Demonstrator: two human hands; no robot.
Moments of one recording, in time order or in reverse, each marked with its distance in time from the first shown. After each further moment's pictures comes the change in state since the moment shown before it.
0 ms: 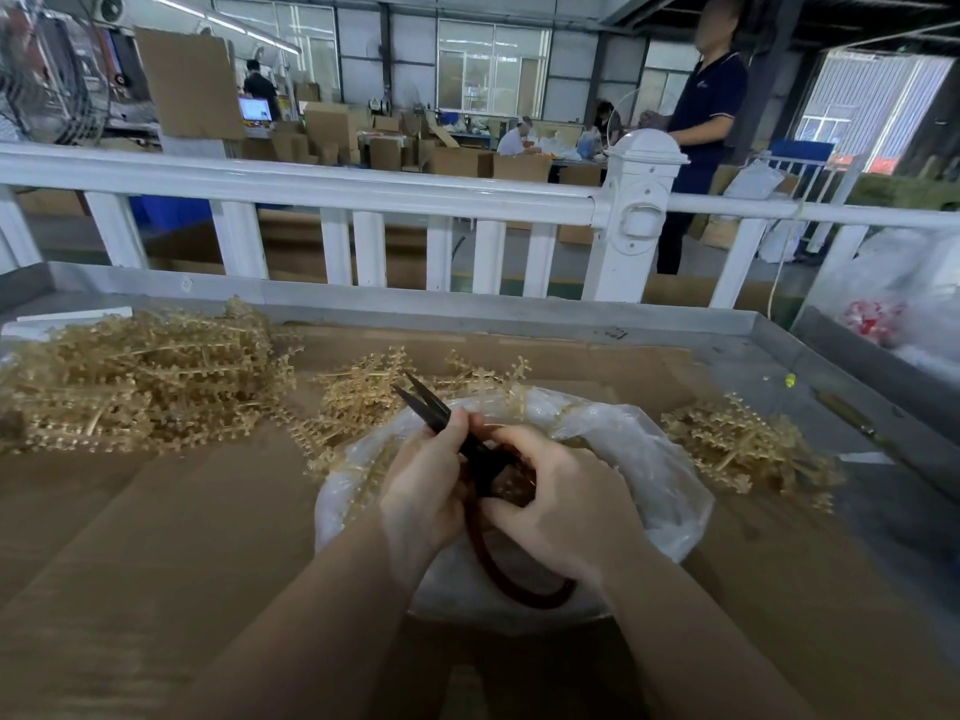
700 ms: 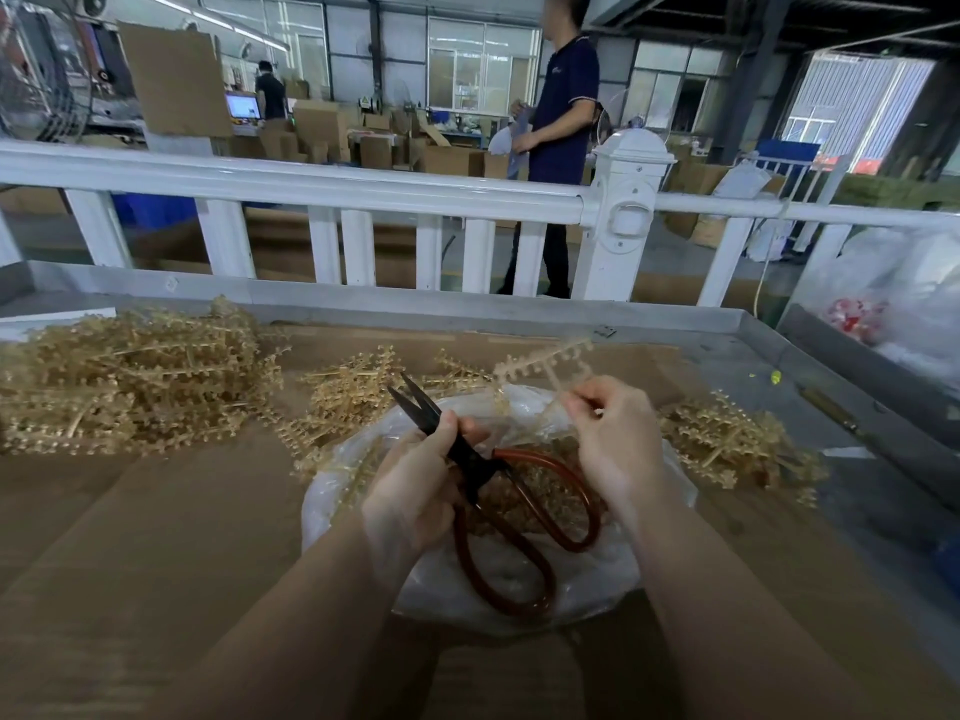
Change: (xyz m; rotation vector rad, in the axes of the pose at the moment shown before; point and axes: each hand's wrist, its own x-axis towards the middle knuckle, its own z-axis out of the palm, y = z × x) left_hand 0.002 -0.003 -0.005 0.117 -0.068 -0.028; right_hand 0.037 0.037 -0.017 0.244 0.283 0.401
